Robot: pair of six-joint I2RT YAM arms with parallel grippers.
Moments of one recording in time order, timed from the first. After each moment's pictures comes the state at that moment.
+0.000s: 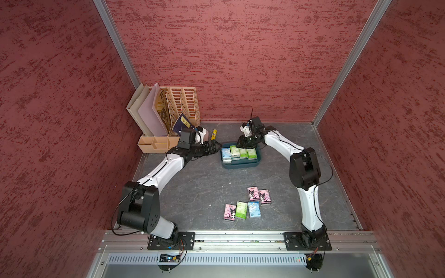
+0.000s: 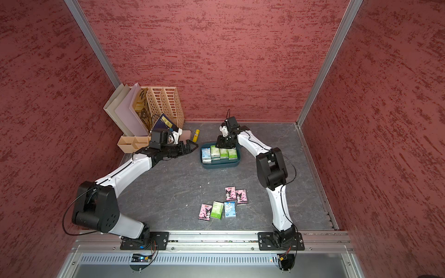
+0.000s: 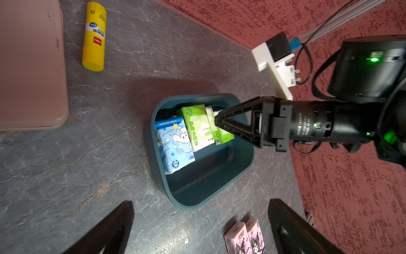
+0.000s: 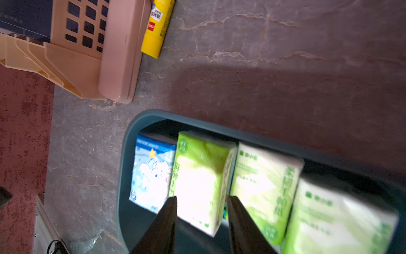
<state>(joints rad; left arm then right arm) -0.23 1.50 1.07 -0.26 0.51 -0.50 0.41 2.16 1.85 -0.68 -0.41 0.32</state>
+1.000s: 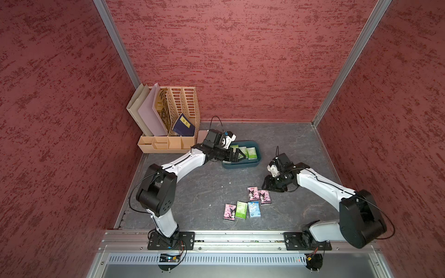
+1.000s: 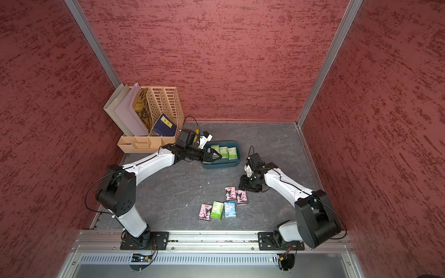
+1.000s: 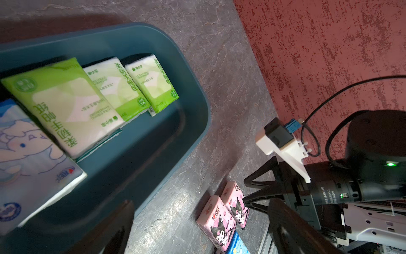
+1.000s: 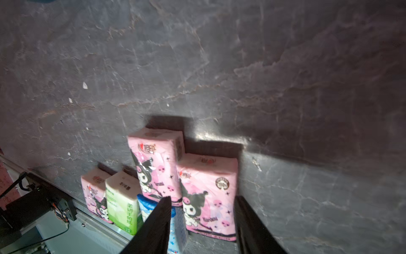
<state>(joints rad) -0.48 1.73 1.24 -0.29 0.63 -0.36 0.40 1.39 0.80 -0.73 -0.36 0.47</state>
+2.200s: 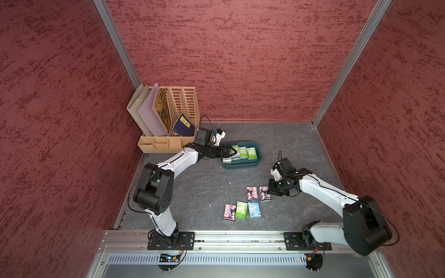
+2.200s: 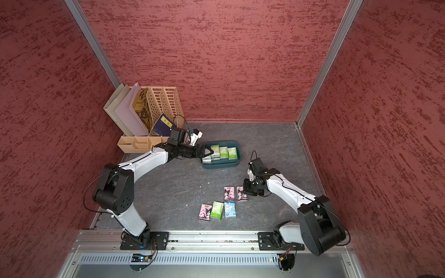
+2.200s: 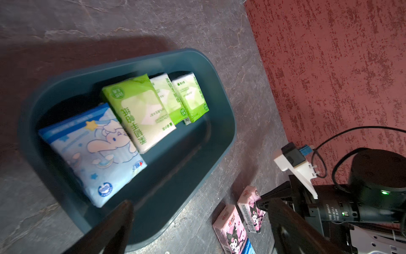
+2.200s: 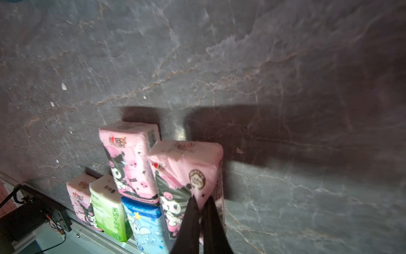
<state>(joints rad) -0.35 1.73 1.20 -0.25 0.66 -0.37 0.40 1.32 0.75 -0.70 -0.31 0.51</state>
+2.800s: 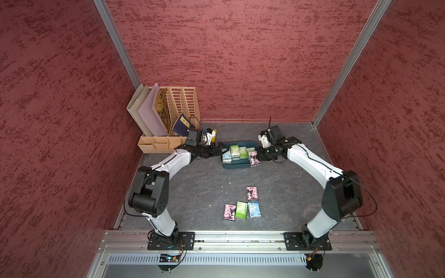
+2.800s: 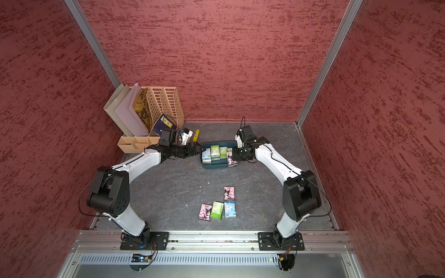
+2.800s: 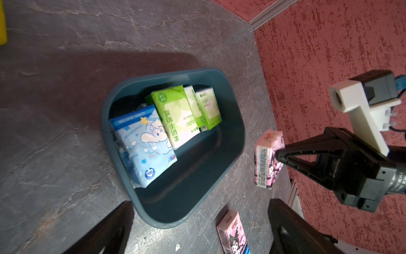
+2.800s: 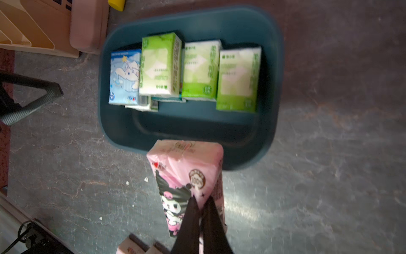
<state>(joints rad) -0.25 1.68 1.13 -0.21 0.68 -0.44 0.40 1.73 1.43 -0.75 -0.23 0.32</state>
